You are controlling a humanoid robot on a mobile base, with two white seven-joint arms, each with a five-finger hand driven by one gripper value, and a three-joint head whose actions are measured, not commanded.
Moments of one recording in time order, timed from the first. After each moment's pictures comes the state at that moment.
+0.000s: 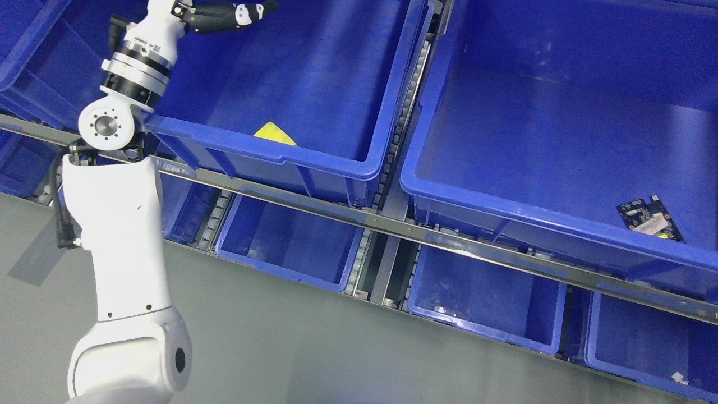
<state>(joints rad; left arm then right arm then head) -0.75 0.00 0.21 -1.35 -0.24 -0.29 -0.54 0.00 0.00 -0.09 0.00 0.00 -0.09 -0.03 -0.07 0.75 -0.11</state>
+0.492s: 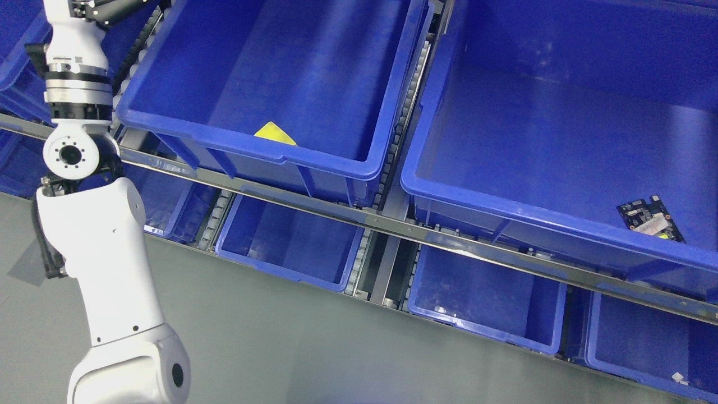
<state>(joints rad) -0.66 0.00 0.31 -1.43 -0.09 -0.31 -0.22 0.00 0.00 -0.09 0.00 0.00 -0.09 -0.03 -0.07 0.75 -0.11</state>
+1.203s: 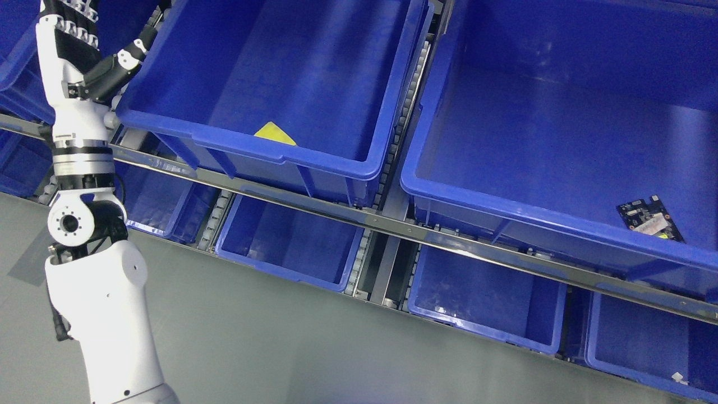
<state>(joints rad) -0.44 0.00 0.33 -1.51 0.16 -0.29 -0.27 0.00 0.00 -0.09 0.00 0.00 -0.09 -0.03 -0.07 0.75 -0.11</state>
